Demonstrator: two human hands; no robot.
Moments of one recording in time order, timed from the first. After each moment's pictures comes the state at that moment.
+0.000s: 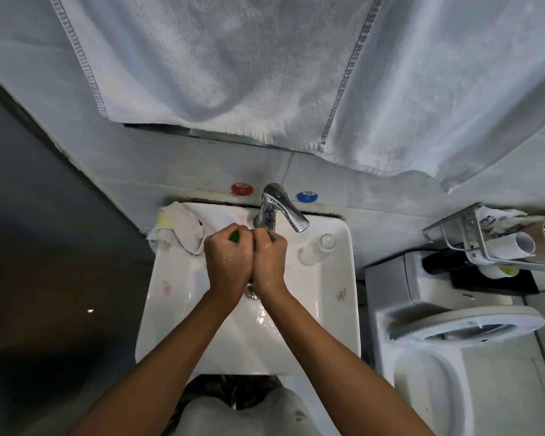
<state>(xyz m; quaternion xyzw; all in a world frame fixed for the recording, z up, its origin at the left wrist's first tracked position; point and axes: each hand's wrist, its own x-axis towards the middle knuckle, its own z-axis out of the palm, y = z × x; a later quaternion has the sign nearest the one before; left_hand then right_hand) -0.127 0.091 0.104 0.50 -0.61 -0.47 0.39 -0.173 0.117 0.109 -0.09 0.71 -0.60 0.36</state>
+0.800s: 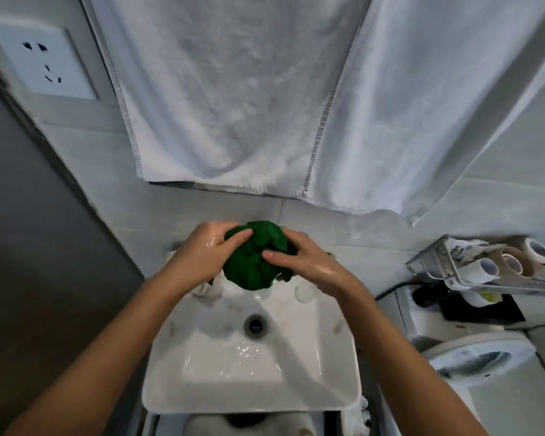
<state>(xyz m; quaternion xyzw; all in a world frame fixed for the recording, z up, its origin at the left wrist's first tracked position) -0.082 0.033 0.209 0.27 -0.82 -0.46 0.22 -0.235 0.158 0.221 -0.41 0.65 -0.43 0.47</state>
